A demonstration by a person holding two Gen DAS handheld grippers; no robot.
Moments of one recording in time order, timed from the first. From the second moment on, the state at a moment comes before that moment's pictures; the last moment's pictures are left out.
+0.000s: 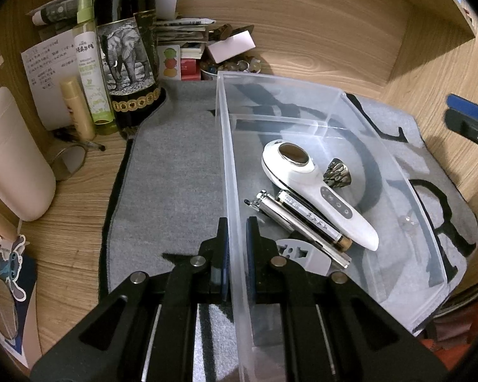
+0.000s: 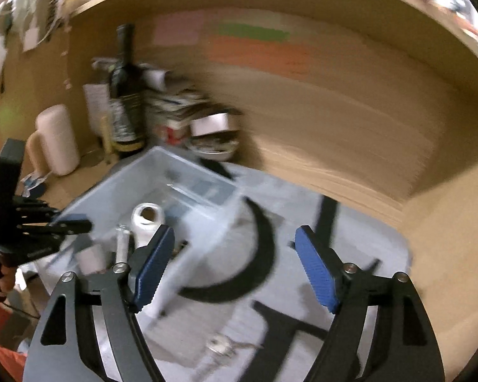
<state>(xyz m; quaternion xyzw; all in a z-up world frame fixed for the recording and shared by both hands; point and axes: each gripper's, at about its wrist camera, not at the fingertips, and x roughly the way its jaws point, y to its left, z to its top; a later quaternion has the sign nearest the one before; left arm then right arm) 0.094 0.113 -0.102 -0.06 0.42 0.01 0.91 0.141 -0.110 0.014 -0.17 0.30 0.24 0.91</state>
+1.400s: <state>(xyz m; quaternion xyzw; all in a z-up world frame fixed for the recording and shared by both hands) 0.093 0.113 -0.101 -0.06 0.42 0.01 0.91 0.120 -0.146 -0.100 -0.14 0.45 0.23 0.85</state>
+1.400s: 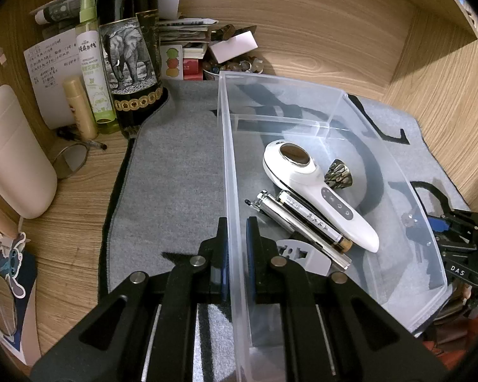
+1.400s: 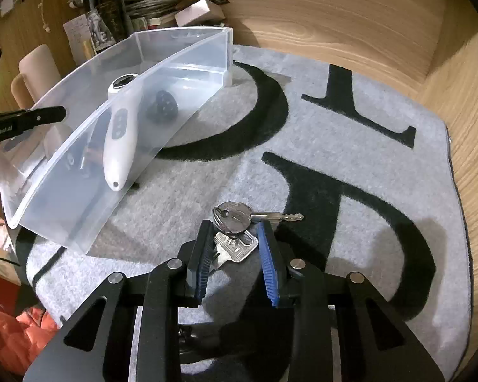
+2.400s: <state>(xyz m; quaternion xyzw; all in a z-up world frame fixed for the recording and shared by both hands) 0.094 0.113 -0.101 -0.06 0.42 0.01 0.91 0.132 -0.148 -0.019 -0.10 0.34 0.22 0.91</state>
